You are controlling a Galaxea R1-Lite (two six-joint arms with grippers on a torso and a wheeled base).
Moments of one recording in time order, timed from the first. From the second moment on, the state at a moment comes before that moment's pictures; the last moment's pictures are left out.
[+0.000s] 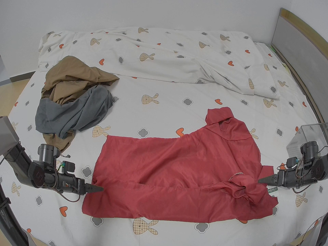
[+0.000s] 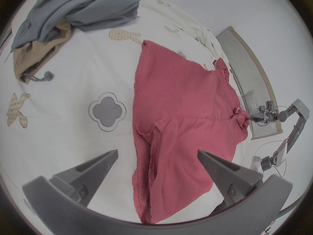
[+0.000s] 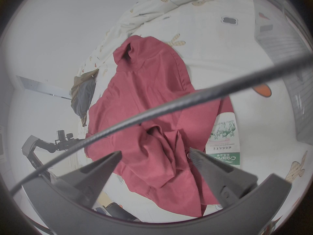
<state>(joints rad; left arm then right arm) 0.08 2.04 -0.60 -0.44 -0.57 0.12 -0.22 1.87 -0.46 -0.39 0.67 0.08</state>
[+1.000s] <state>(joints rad) 0.03 1.87 -0.94 -0.20 -0.51 -0.24 -0.06 1.76 -0.89 -0.39 0.39 0.39</state>
